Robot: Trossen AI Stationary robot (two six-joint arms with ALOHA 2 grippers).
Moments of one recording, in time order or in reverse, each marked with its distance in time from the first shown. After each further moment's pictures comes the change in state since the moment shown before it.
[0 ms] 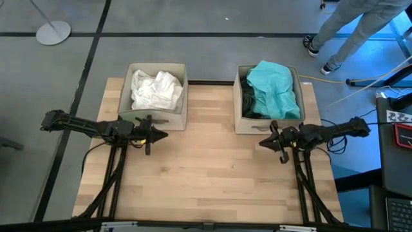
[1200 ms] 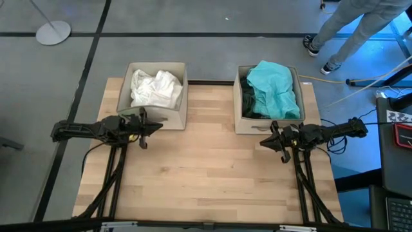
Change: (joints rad) left arm 0.091 -0.334 0.000 -0.061 -0.001 0.209; right arm 0.002 -0.062 -0.002 -0.050 0.026 0.086
